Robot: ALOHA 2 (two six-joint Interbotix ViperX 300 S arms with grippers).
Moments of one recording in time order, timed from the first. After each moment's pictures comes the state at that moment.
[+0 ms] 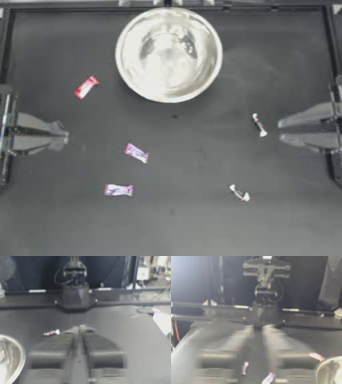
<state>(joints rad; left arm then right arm) 0.00 -0.97 1.16 0.00 -0.22 0.02 0.00 -0.93 1.17 -0.05 -0.31 0.00</state>
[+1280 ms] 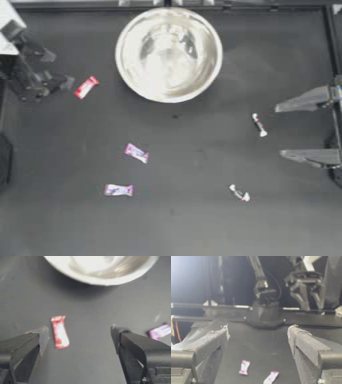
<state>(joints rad) 0.69 -0.65 0.88 -0.08 0.54 -0.01 0.00 -0.92 1.17 -0.02 -0.31 0.01</state>
